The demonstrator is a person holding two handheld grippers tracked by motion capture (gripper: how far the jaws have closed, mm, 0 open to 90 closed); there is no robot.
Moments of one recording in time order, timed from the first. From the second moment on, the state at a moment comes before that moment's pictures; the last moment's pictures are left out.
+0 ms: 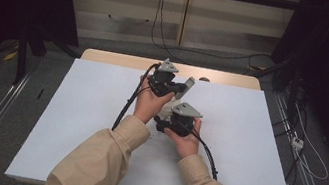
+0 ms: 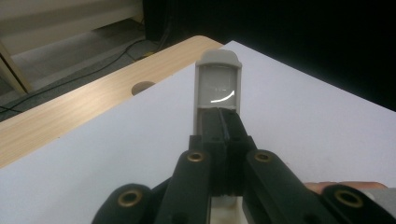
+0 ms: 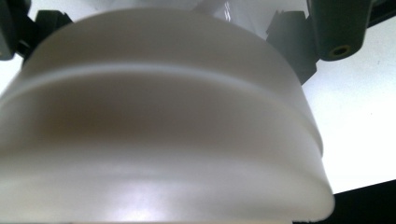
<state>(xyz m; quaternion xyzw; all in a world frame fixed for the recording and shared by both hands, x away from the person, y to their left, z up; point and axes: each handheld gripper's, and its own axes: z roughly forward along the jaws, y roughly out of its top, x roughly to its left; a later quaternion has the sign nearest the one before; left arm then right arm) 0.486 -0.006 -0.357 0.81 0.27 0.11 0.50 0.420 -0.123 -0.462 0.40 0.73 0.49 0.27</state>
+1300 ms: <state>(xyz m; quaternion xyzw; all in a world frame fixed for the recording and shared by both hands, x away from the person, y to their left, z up) 0.492 -0.012 -0.361 0.82 0.27 0.10 0.50 0.420 -0.124 -0.462 0.40 0.73 0.49 0.26</state>
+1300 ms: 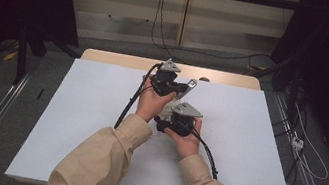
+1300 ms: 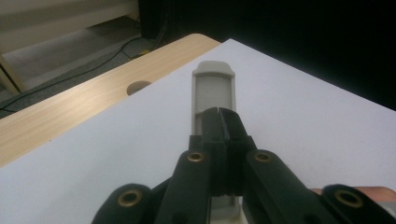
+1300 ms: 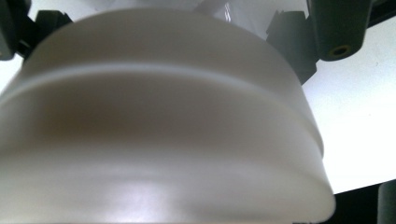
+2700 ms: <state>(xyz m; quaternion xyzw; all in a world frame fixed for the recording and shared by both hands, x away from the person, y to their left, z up) 0.494 -0.013 -0.367 0.82 0.27 0.10 0.49 0.420 -0.123 -0.462 0.40 0.73 0.49 0.27</state>
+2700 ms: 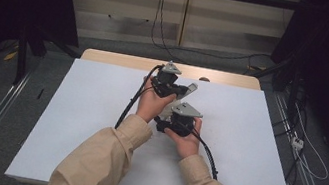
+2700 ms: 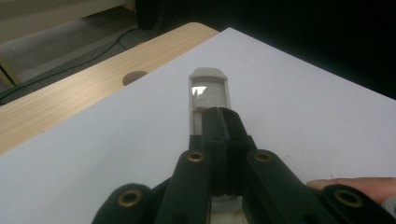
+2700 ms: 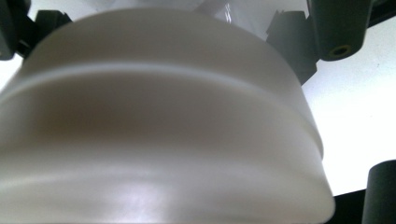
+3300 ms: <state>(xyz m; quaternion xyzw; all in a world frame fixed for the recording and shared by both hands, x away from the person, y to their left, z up) 0.485 0.000 -0.357 0.82 0.29 0.11 0.49 0.417 -0.128 -0.459 0.41 0.74 0.48 0.25</state>
